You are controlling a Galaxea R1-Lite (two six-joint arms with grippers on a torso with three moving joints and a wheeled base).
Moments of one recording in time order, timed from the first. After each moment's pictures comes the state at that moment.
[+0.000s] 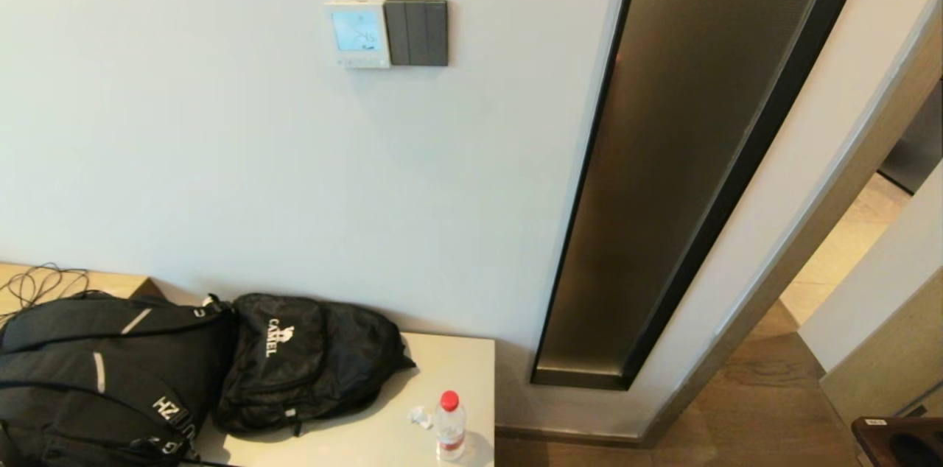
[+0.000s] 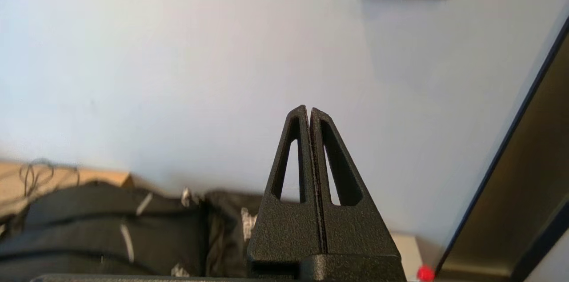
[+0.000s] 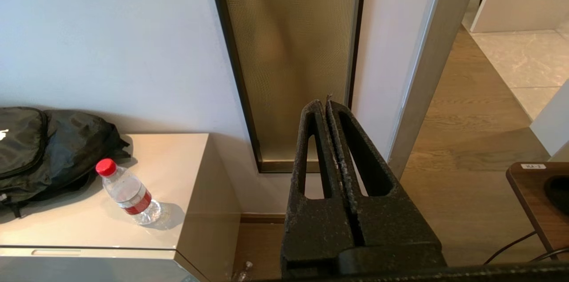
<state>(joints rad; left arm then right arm) -0.02 0.29 -0.54 0.00 0.01 0.00 -0.01 0.00 0.00 -0.01 0.02 0.00</state>
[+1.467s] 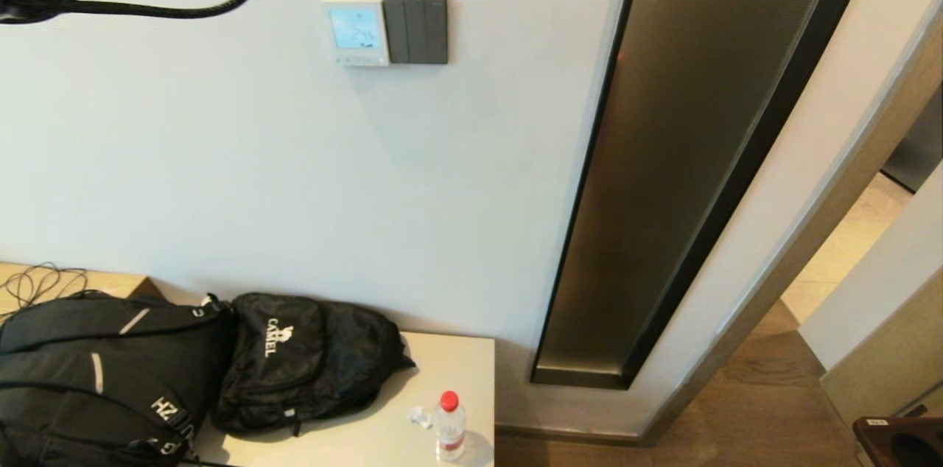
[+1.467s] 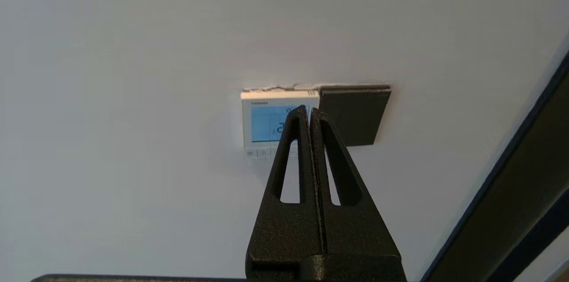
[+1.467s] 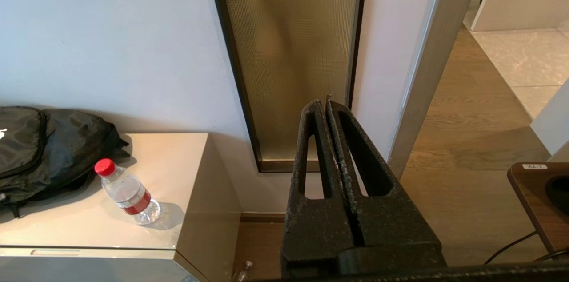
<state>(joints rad) -0.34 1.63 -1.68 -0.17 0.04 -0.01 -0.01 0.00 0.00 -0.01 0.02 0.00</state>
